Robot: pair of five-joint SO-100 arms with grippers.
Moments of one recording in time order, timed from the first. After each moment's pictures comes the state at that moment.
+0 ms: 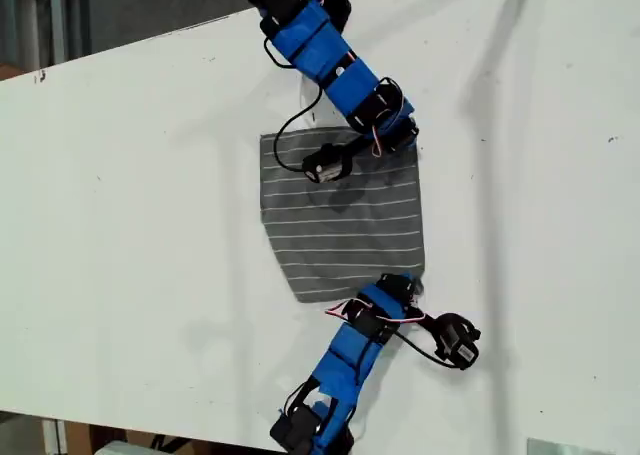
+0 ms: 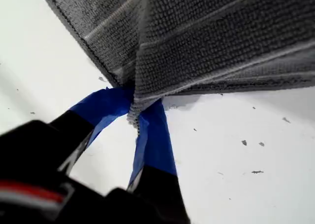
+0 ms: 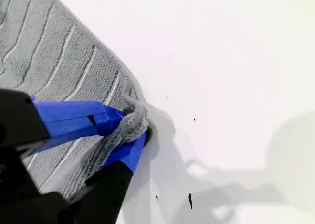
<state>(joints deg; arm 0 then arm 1) 25.8 53.3 65.3 67.0 -102.0 -33.9 73.3 98.9 63.8 95.0</state>
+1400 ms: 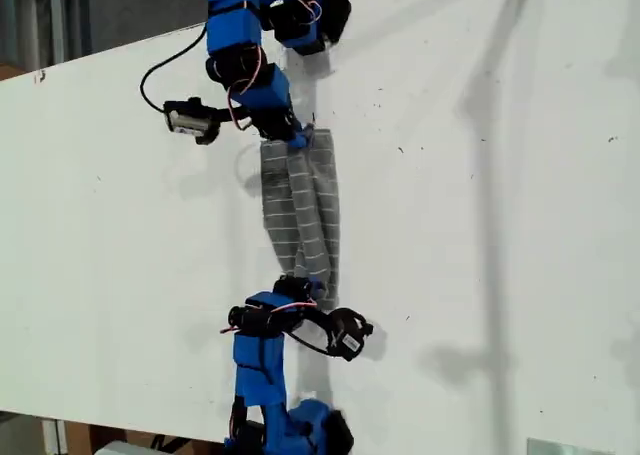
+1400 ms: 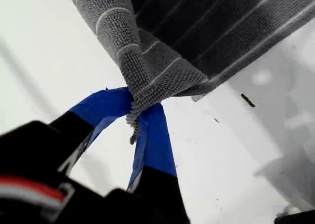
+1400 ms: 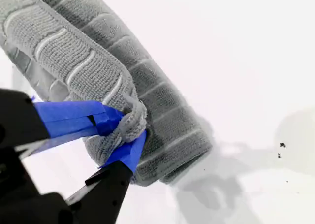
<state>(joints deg) -3.5 75.1 72.2 88.0 -79.3 1.3 125.0 119.4 76.0 75.6</state>
